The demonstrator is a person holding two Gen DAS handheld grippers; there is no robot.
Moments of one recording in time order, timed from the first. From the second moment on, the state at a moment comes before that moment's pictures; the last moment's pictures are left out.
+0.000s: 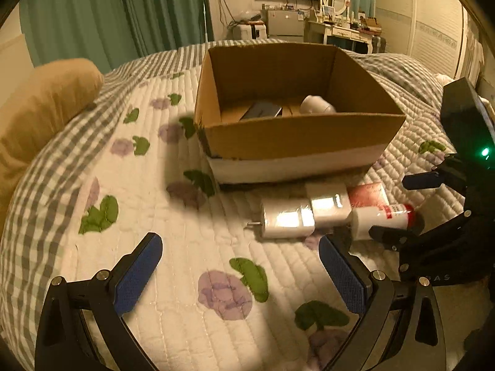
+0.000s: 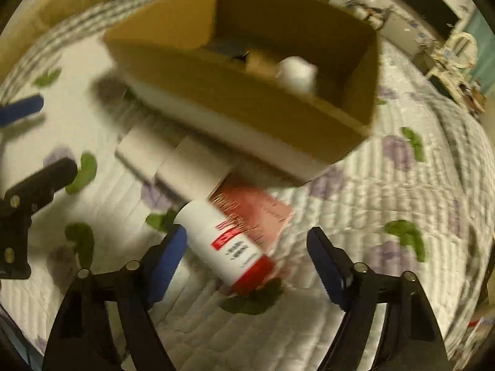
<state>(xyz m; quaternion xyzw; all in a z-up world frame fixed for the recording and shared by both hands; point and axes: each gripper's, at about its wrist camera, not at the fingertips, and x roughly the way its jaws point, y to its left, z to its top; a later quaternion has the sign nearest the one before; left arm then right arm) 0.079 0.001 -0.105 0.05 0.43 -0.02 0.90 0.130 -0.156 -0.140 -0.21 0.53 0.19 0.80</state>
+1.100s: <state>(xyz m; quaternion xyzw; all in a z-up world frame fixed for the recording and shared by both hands) 0.147 -0.055 -0.168 0.14 0.51 -0.04 0.85 0.132 -0.202 -0.121 -0.05 0.51 0.16 0.84</state>
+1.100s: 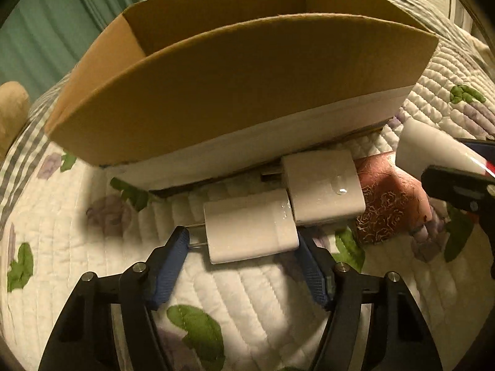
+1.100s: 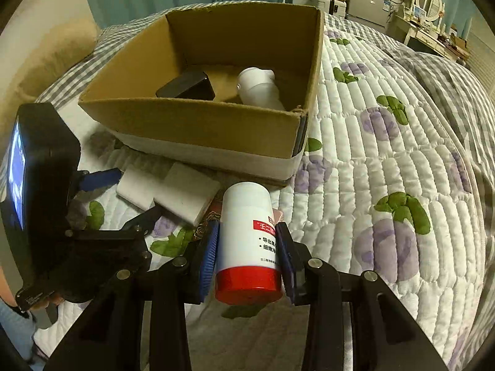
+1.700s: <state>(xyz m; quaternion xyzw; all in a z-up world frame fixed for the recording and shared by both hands) 0.107 -0.025 -0.137 0.08 0.48 -0.06 0.87 0.127 -0.202 -0.112 -0.06 0.49 0.15 0.86</state>
